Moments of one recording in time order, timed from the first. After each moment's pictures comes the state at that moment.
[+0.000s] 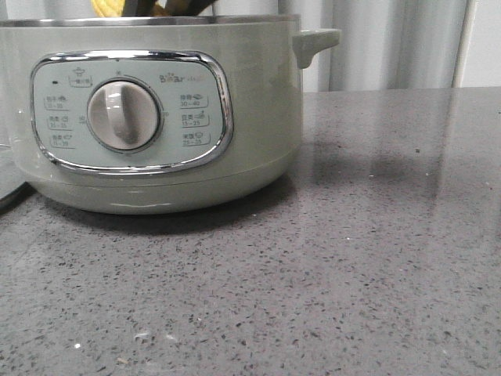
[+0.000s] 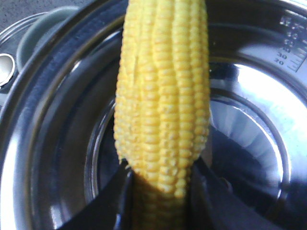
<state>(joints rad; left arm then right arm) -0.03 0.68 -0.29 0.15 -0.57 -0.11 0.62 1.77 -1.67 0.23 0.79 -0.09</state>
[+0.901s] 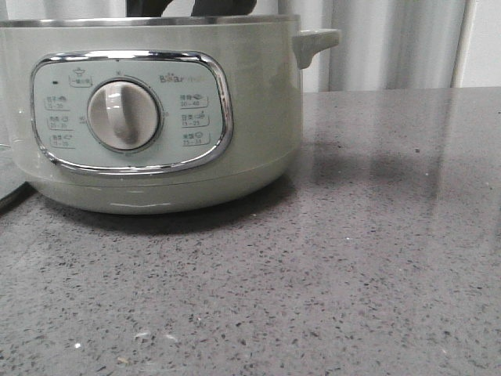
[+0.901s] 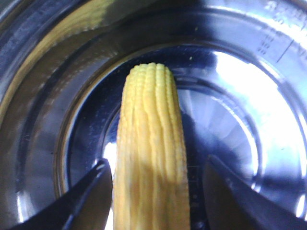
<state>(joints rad) -0.03 0.68 -0.29 0.15 -0.57 -0.11 0.62 1.78 -1.69 0.15 0.82 -0.09</state>
